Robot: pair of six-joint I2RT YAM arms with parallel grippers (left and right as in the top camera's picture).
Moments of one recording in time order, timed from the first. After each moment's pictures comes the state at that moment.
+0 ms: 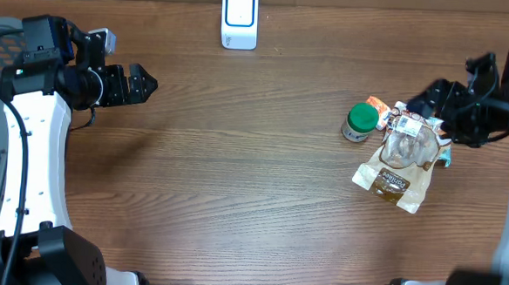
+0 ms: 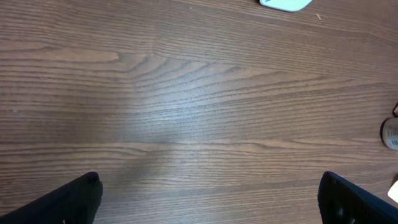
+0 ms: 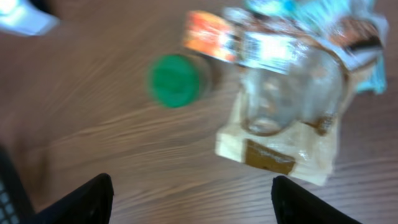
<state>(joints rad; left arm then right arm) 0.23 1.63 1.52 -1.00 0.36 0.03 -0.26 1.57 1.68 -1.38 -0.38 0.13</state>
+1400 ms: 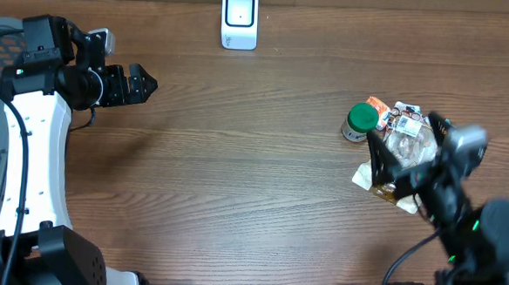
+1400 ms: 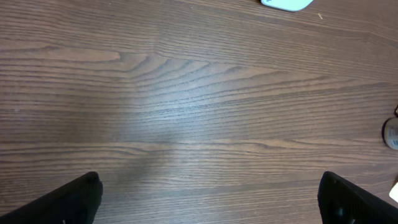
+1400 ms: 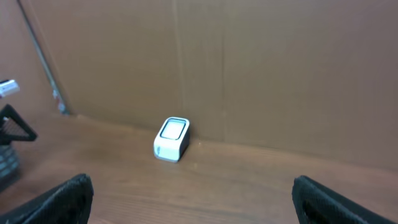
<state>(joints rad) 0.23 1.63 1.52 -1.00 0.36 0.03 0.04 0.51 0.71 -0.24 -0.31 0.04</state>
